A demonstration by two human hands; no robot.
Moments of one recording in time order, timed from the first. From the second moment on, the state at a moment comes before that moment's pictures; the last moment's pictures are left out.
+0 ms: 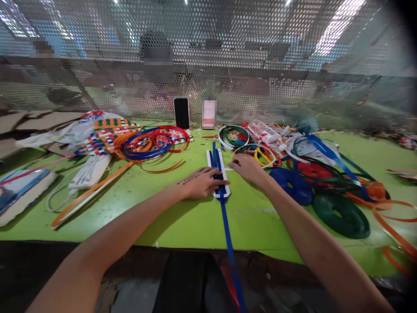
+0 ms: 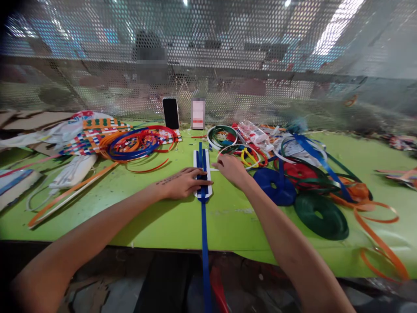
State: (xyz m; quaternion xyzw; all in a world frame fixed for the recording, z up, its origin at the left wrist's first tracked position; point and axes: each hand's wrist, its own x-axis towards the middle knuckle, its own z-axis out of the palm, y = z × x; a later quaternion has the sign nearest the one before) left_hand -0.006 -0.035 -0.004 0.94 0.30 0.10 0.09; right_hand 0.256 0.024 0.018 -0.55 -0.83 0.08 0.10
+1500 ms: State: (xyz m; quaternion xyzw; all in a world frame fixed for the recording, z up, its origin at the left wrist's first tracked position) left_hand 0.005 -0.058 0.007 0.93 0.37 0.05 0.00; right_hand 0.237 0.009 0.000 -0.41 -0.89 0.13 0.13
